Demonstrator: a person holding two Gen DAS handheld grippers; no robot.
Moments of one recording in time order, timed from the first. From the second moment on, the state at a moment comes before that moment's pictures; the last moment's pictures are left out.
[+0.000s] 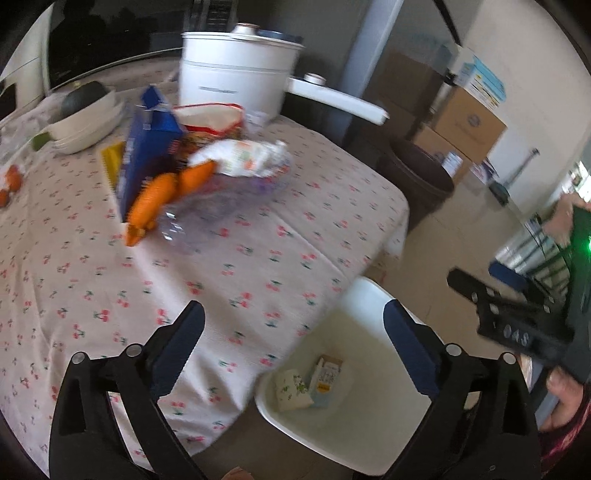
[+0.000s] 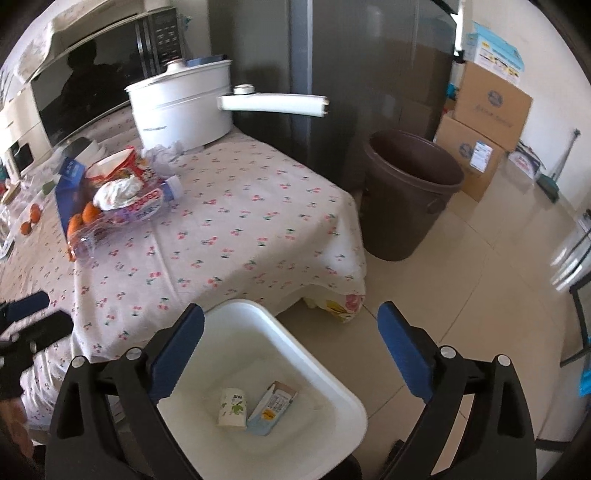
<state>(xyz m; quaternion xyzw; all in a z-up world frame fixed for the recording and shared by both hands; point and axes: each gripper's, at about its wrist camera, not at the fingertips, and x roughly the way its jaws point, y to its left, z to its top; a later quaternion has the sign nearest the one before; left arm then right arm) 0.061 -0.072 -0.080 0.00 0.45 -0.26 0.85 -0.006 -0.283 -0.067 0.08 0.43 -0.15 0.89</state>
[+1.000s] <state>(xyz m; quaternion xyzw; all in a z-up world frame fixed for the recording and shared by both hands) 0.197 -0.042 -0.087 0.01 0.40 -0.14 0.91 0.051 -0.225 -0.076 0.04 0.46 -0.10 0.88</state>
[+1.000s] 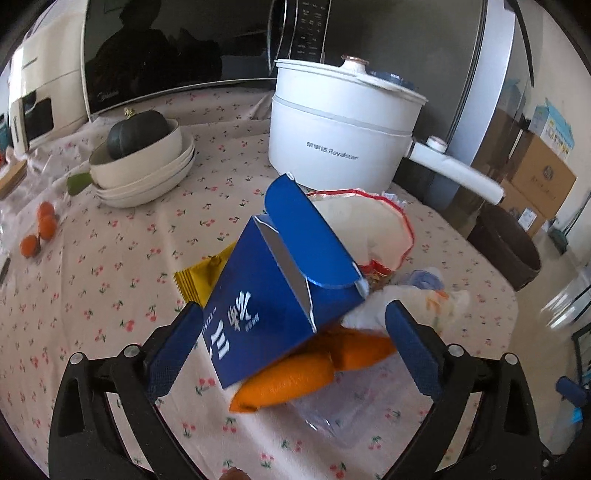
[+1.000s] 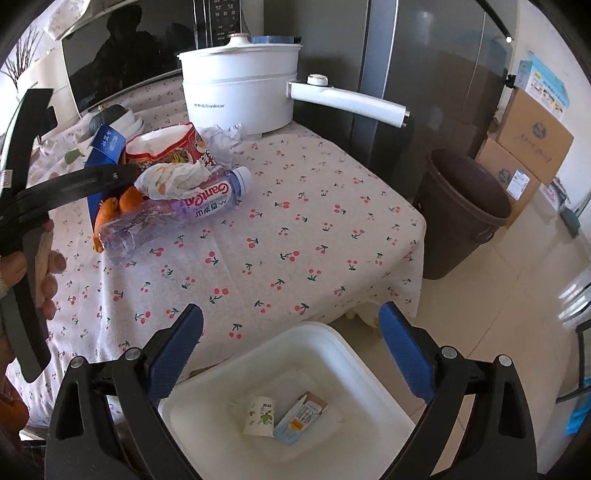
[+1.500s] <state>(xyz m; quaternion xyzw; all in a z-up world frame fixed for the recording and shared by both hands) 0.195 0.002 -0.077 -0.05 0.40 -0.13 0.91 0.056 -0.211 -0.076 0.03 0.45 -0.09 0.89</state>
